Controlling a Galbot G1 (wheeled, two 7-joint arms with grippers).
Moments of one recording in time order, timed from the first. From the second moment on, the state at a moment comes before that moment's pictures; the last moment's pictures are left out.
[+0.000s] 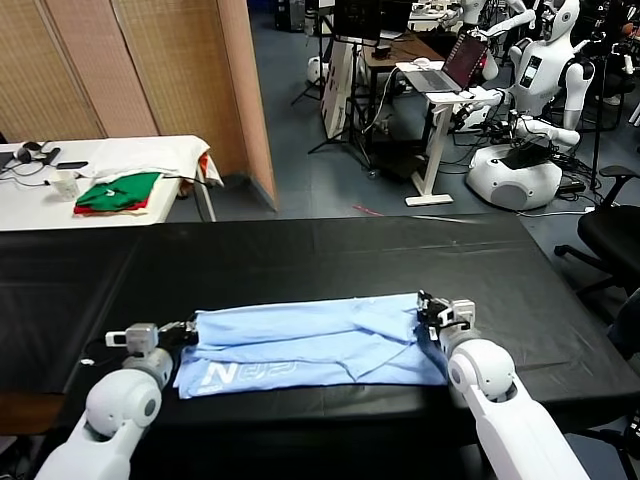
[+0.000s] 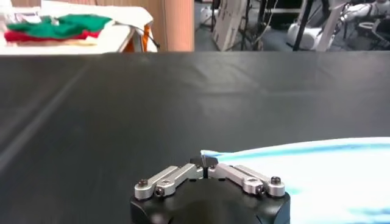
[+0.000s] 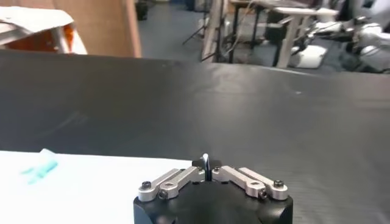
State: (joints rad) left arm 1.27 -1.00 -0.52 -1.91 -0.79 0.64 -0.28; right arm -1.01 1.13 0.29 1.74 0.49 -0.61 0.13
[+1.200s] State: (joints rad) left arm 1.43 -1.18 -0.62 -2.06 -0.62 0.55 -0.27; right arm -1.18 1.10 0.44 1.96 0.55 -0.54 0.11
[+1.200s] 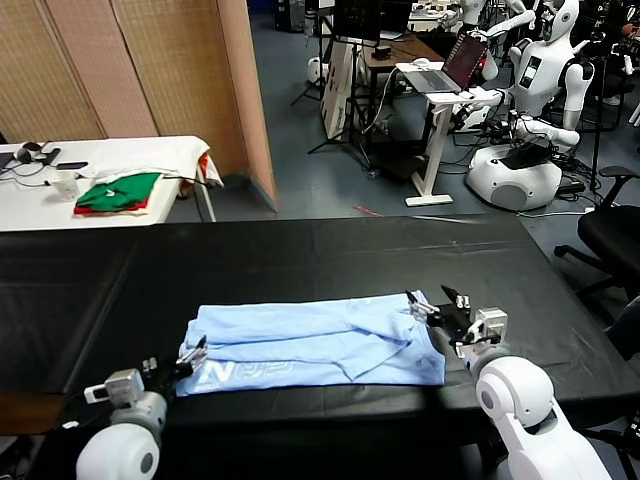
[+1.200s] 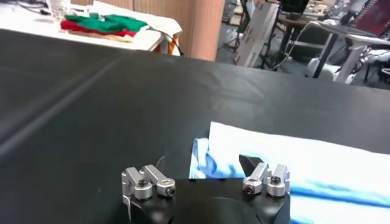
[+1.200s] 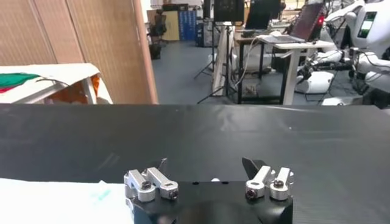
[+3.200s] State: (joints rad) left arm 1.56 -1.08 -0.76 -2.05 -0.19 0.33 -0.16; right arm -1.25 1.17 0.49 2.01 0.50 -0.45 0.08
